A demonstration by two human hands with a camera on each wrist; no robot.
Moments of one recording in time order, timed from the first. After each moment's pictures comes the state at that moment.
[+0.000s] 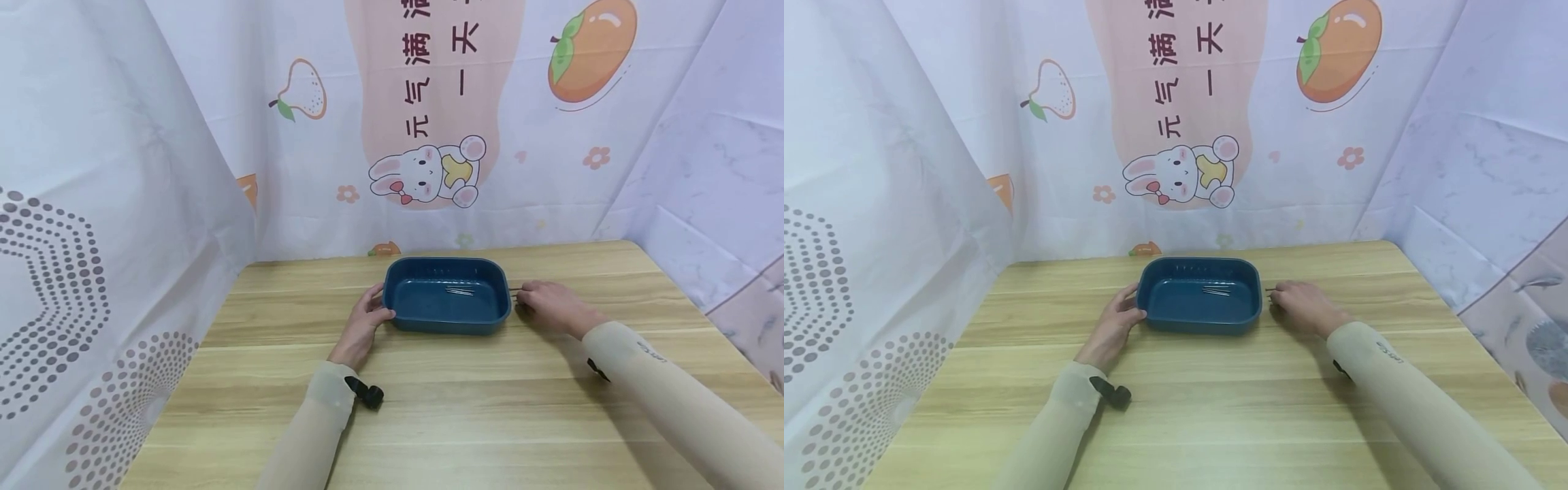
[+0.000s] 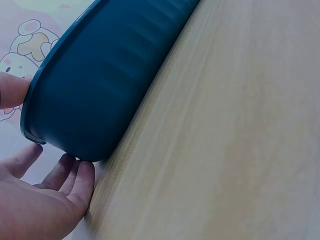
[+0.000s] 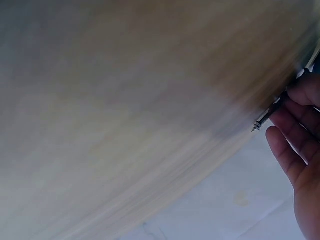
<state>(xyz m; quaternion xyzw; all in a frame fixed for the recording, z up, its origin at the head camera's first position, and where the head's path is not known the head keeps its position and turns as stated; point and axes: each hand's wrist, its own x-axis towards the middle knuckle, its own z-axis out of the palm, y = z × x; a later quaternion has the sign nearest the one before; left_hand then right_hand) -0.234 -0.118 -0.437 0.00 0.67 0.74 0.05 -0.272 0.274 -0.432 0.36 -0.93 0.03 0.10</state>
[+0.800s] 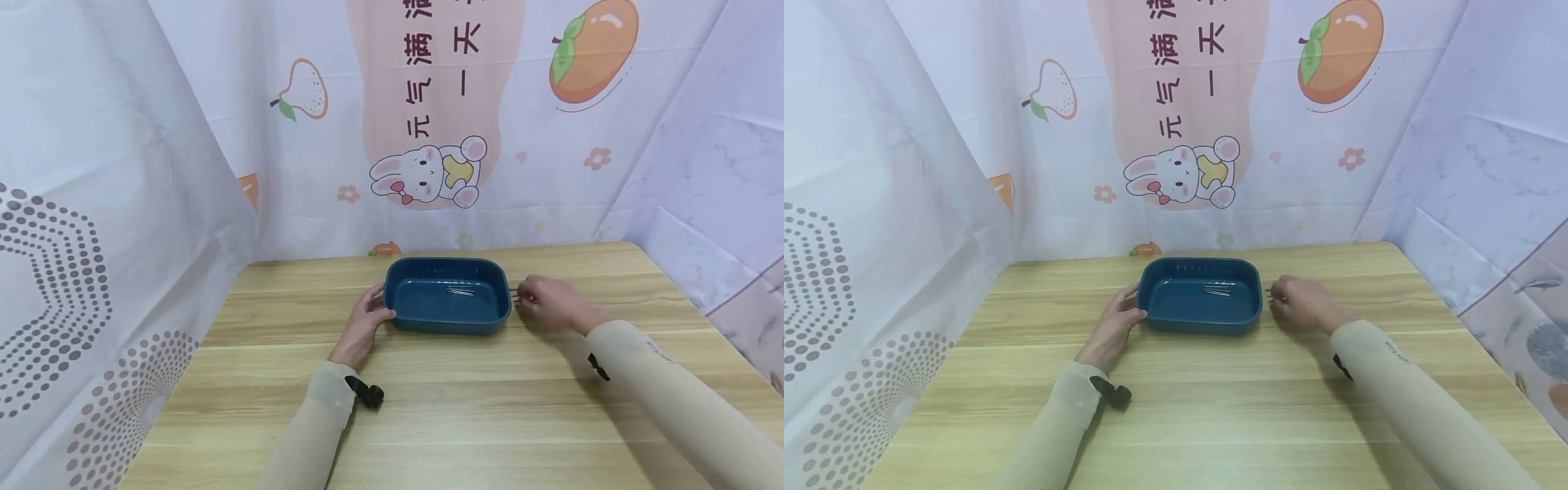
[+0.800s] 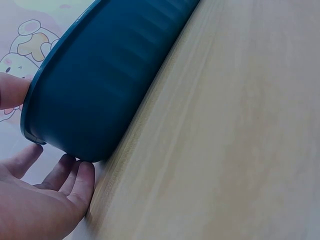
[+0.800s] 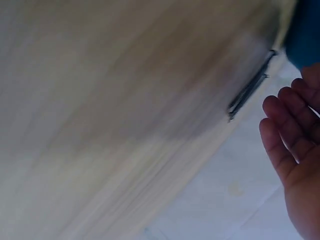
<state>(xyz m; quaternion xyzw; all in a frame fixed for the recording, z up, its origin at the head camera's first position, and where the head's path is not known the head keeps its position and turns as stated) -0.234 -0.118 -0.436 -0.01 0.67 0.74 0.06 -0.268 0.271 -0.412 0.29 -0.95 0.13 0.05</state>
